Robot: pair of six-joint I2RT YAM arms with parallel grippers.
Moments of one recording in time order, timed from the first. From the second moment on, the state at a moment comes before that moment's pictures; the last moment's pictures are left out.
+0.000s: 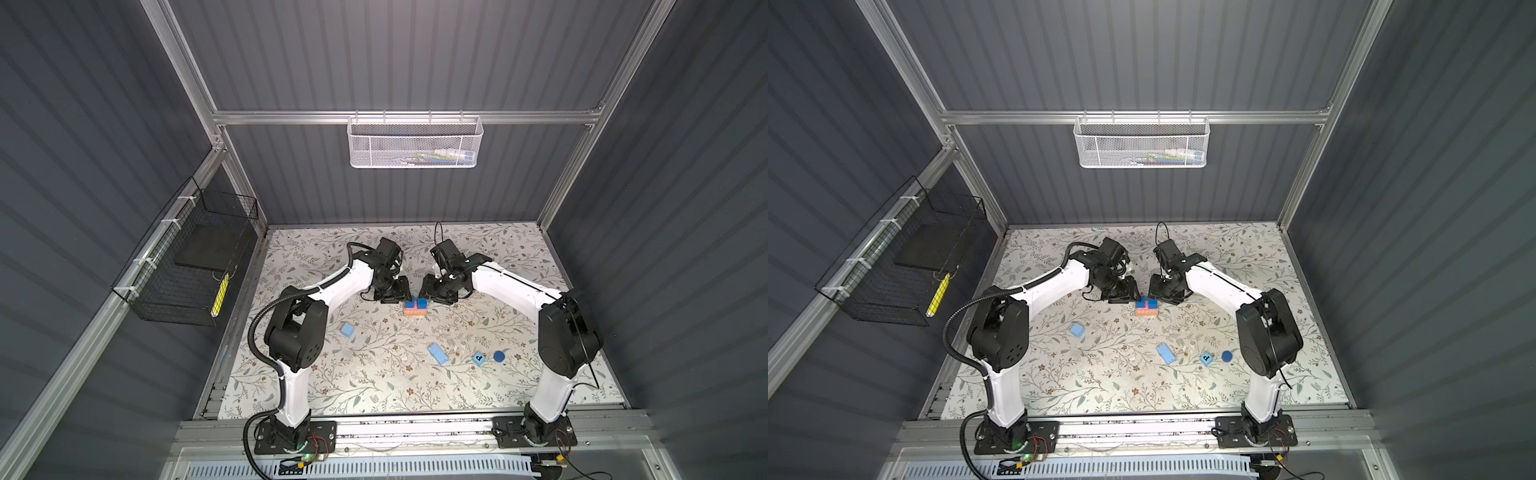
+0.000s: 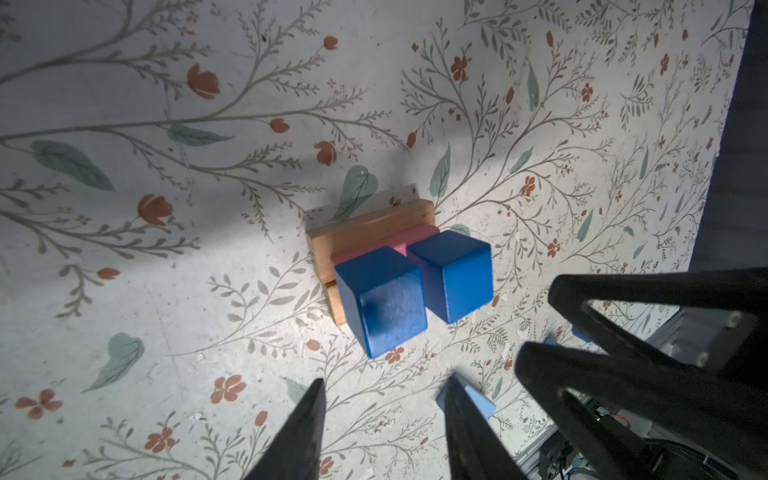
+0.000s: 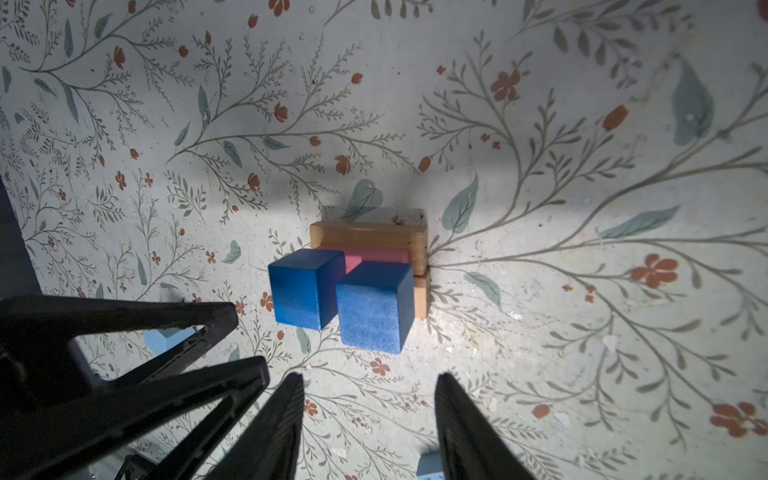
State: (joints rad) left arm -0.60 1.96 1.55 -0.78 0.38 -0.46; right arm 0.55 1.82 1.39 -0.71 -0.20 0.66
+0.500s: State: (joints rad) left arm -0.60 2.00 1.56 -0.78 0.39 -0.46; right arm 0.53 1.84 1.37 -0.65 -0.23 0.65
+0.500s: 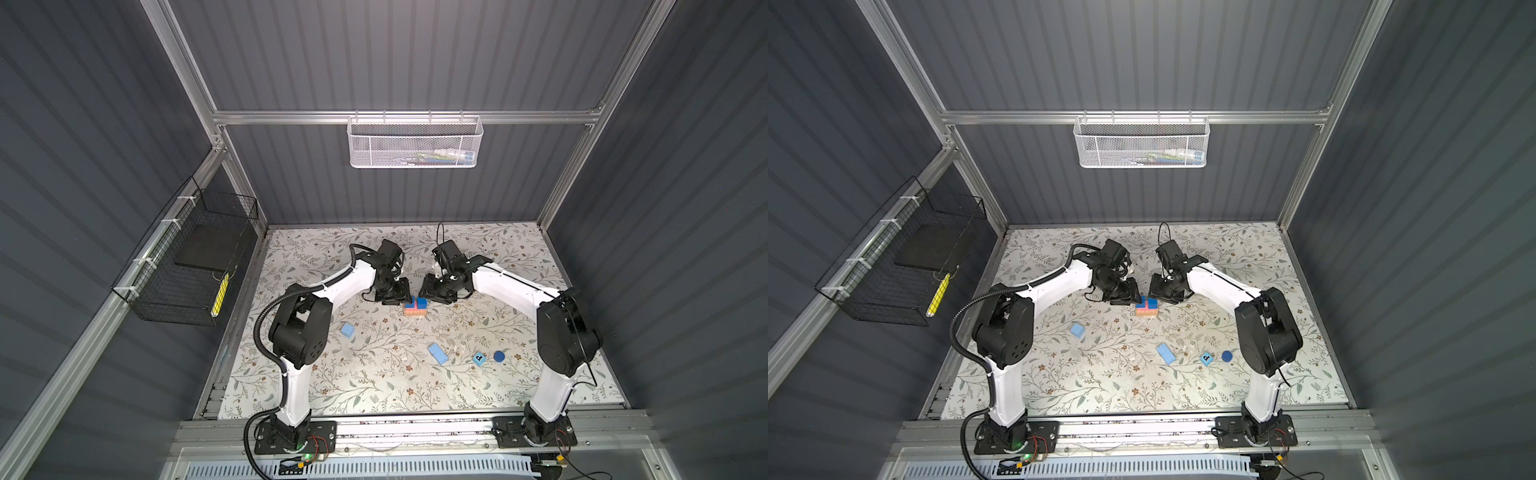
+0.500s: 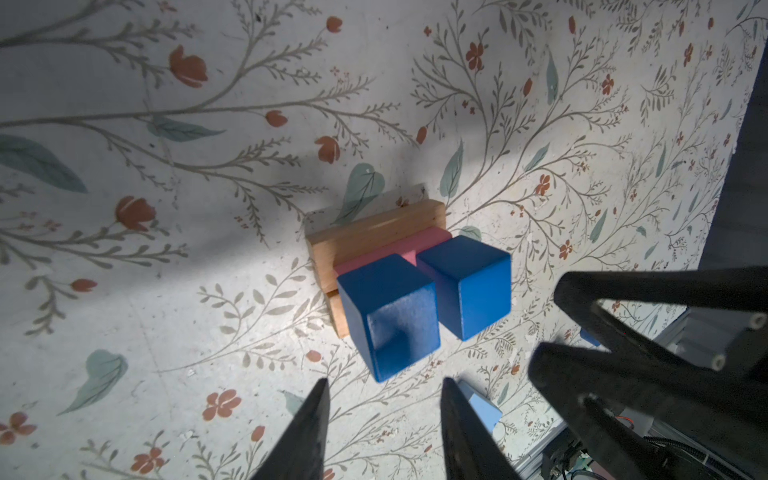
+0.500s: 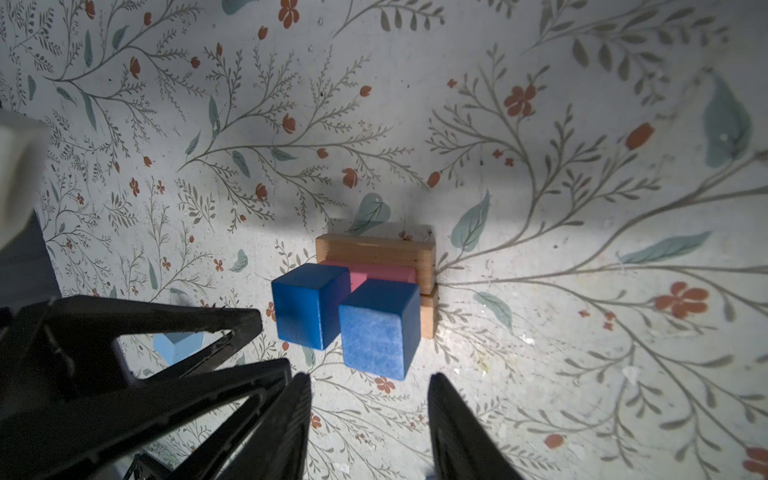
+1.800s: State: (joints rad) left arm -0.60 2.04 1.59 -0.78 0.41 -0.46; right arm 0.52 1.90 1.37 -0.60 -0.31 0.67
